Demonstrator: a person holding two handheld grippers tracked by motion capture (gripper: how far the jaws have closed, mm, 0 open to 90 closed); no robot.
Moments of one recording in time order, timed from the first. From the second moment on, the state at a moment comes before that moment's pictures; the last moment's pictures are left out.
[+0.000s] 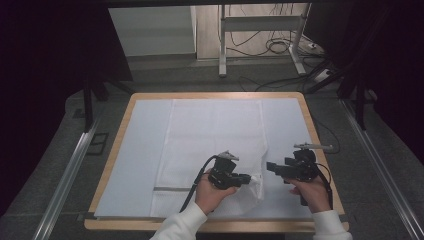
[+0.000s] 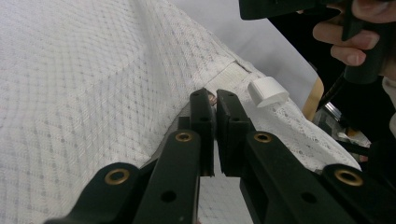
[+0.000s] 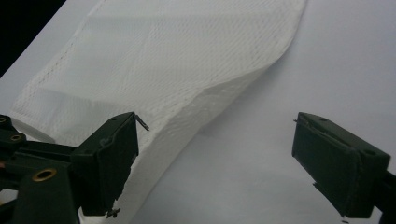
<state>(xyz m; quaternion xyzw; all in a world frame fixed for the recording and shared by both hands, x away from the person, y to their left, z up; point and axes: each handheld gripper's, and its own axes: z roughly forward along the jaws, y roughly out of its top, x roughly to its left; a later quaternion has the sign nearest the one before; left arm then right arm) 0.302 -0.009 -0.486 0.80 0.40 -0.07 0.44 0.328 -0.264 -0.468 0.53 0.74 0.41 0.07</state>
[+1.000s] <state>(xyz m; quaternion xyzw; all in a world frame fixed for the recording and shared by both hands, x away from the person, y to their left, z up) 0.299 -0.015 -0.490 0.81 0.39 -0.07 0.43 0.341 -0.217 -0.499 0.53 0.76 0.37 -0.03</state>
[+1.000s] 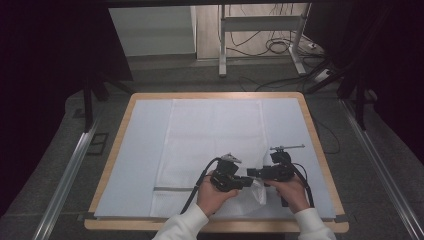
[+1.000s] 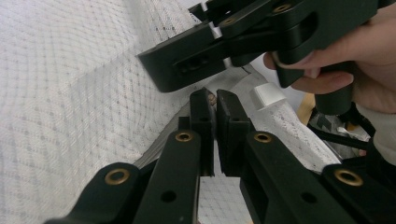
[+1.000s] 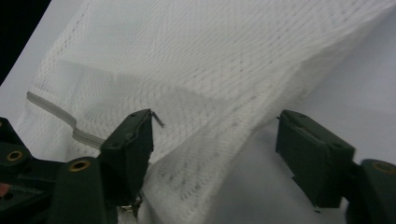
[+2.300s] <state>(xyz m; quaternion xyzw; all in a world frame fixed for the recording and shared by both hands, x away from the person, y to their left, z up) 0.302 -0.014 -0.508 0.81 0.40 -0.09 0.42 0.338 -0.220 -0.504 0.48 0.78 0.39 -0.05</state>
